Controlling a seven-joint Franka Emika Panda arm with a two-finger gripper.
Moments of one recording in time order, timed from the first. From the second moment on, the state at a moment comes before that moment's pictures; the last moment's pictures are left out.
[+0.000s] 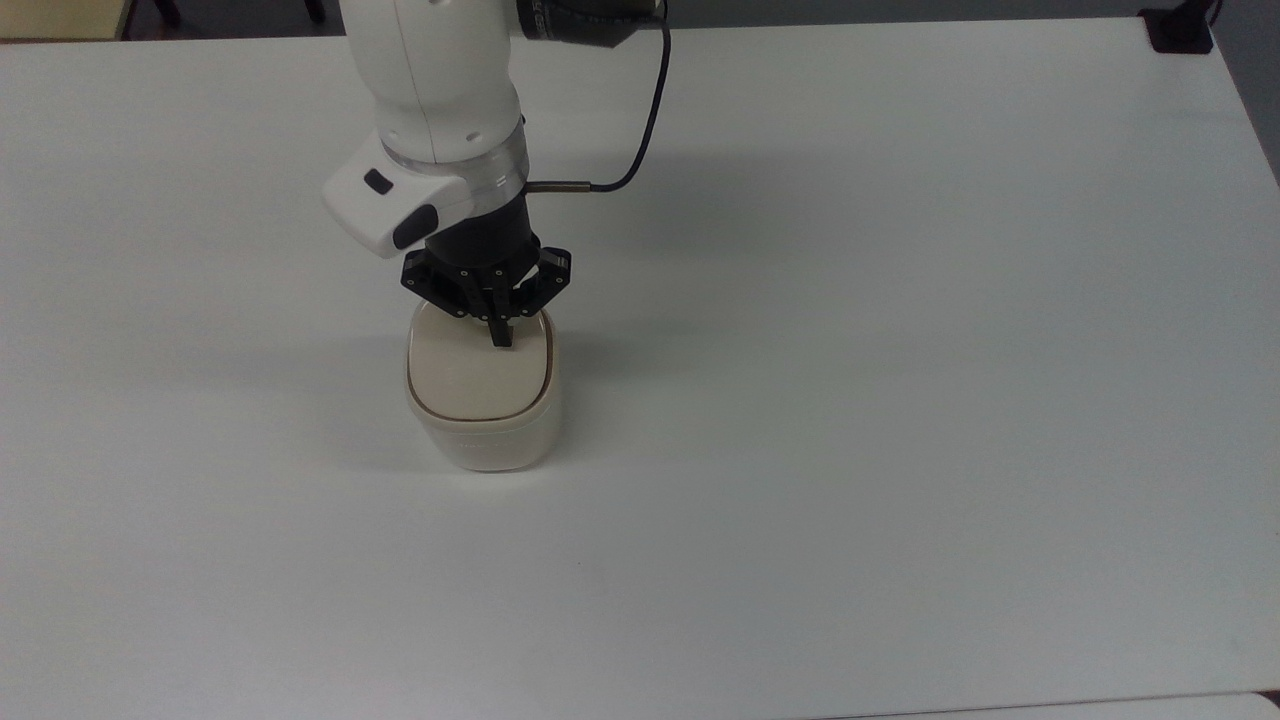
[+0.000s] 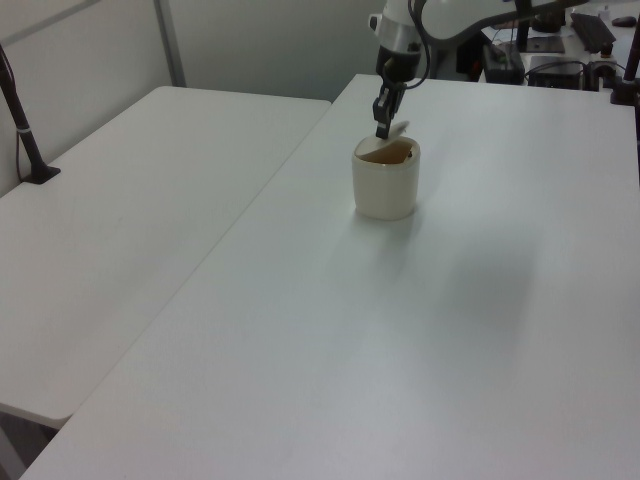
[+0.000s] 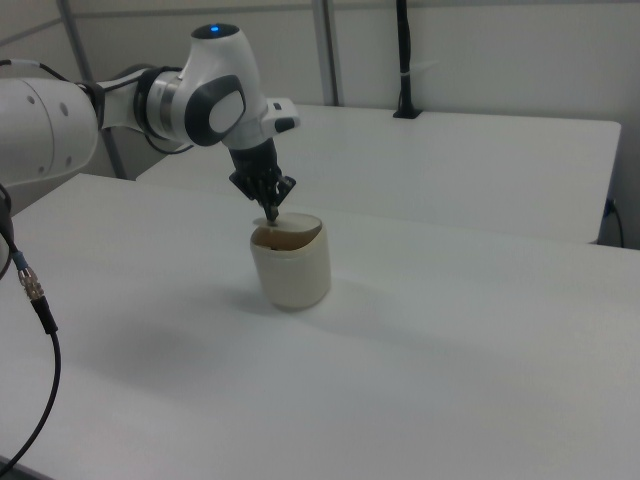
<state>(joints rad) 0.07 0.41 -0.08 -1.46 0.07 2.05 -0.06</state>
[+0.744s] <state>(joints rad) 0.07 0.41 -0.08 -1.51 0.03 2.06 -0.06</state>
